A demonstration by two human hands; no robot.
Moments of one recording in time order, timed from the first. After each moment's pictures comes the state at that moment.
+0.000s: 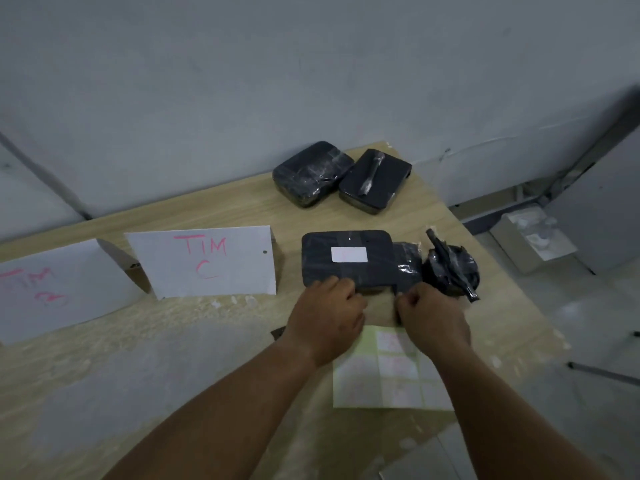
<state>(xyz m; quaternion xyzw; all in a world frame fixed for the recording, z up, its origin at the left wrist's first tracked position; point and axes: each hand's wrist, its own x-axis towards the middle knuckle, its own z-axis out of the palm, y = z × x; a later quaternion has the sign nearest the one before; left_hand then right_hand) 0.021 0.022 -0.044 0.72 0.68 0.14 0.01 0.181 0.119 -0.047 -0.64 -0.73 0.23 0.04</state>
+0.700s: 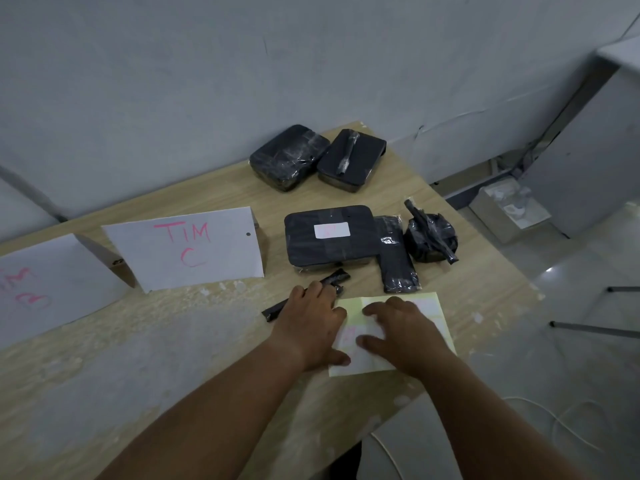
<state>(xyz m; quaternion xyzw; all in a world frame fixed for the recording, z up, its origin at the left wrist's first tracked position) 0.030 -0.009 -0.078 0.75 0.65 -0.10 0.07 0.211 0.060 -0.089 -0.49 -0.84 0.23 -0.05</state>
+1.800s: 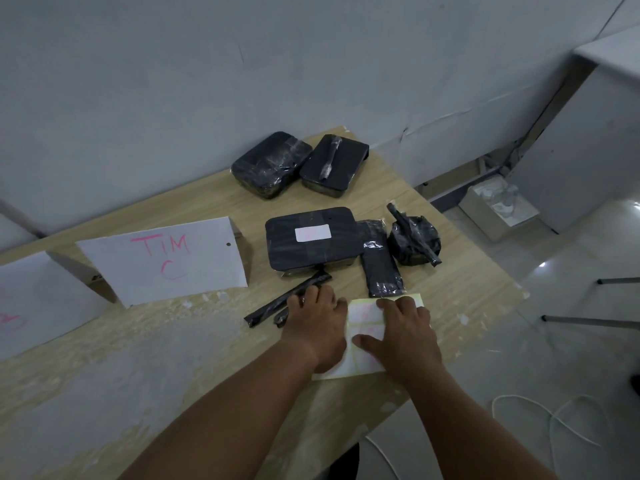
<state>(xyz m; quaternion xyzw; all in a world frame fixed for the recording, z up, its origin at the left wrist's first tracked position) 0.064 0.018 -0.079 0.69 0.70 -0.09 0.15 0.224 0.057 -0.097 -0.59 -0.79 0.17 0.01</state>
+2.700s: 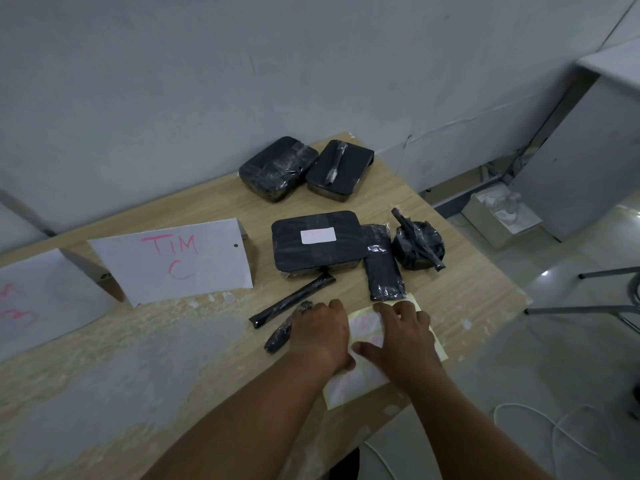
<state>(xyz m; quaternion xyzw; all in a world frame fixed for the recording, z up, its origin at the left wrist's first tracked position) 0.075 0.014 -0.068 0.60 0.77 -0.08 0.23 0.221 0.053 -0.101 -0.57 -0.80 0.18 0.01</state>
